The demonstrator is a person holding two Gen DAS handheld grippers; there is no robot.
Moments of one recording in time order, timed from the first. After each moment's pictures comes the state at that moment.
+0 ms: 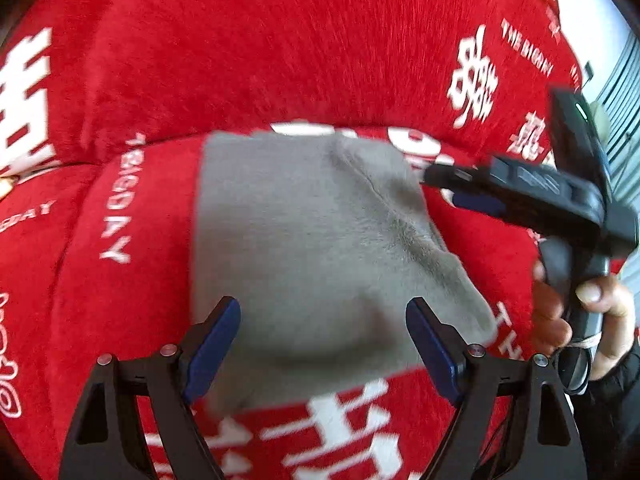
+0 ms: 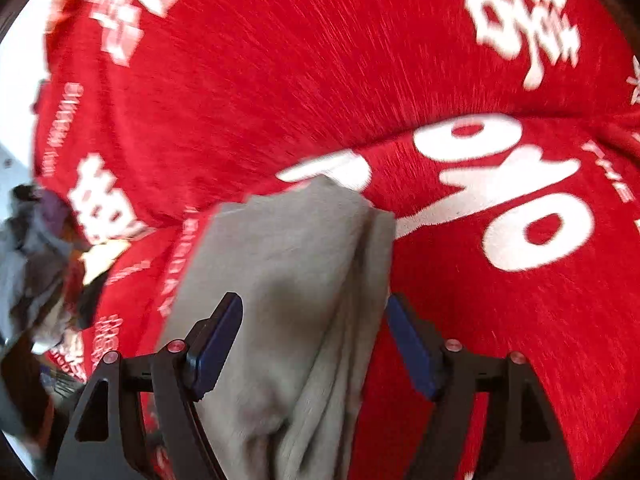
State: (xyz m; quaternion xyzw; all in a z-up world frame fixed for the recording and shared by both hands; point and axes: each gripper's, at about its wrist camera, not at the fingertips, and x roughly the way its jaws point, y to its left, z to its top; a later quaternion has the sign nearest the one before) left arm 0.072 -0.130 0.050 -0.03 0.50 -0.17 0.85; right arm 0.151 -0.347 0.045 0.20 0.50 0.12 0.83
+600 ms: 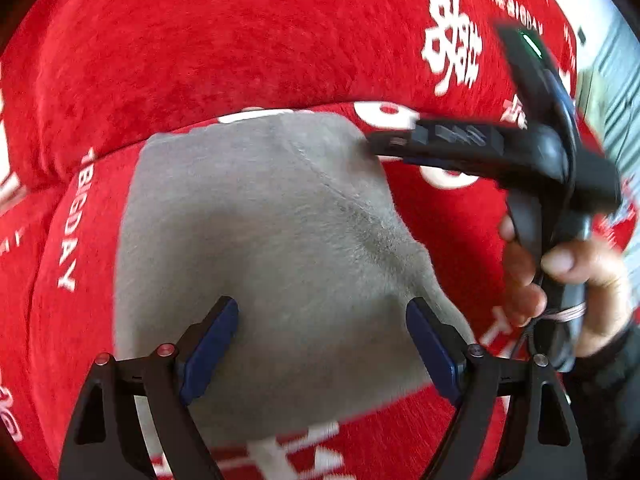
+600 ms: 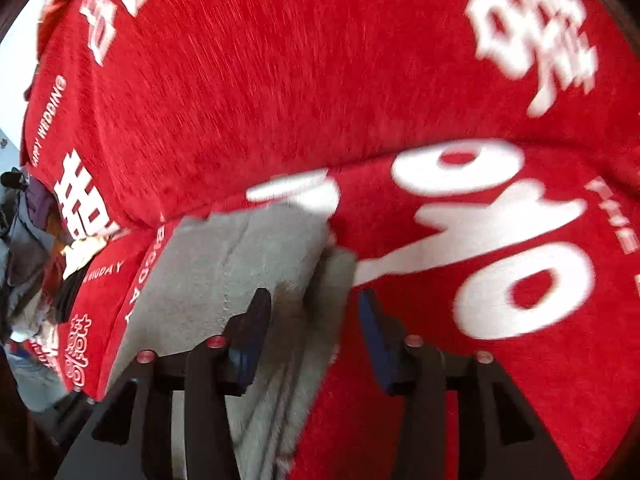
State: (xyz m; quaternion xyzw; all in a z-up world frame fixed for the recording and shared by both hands) left arm 0.077 -0.172 0.045 -0.02 0.51 -0.19 0.84; right arm 0.157 -0.373 0.048 0.15 0.46 0.12 0.87
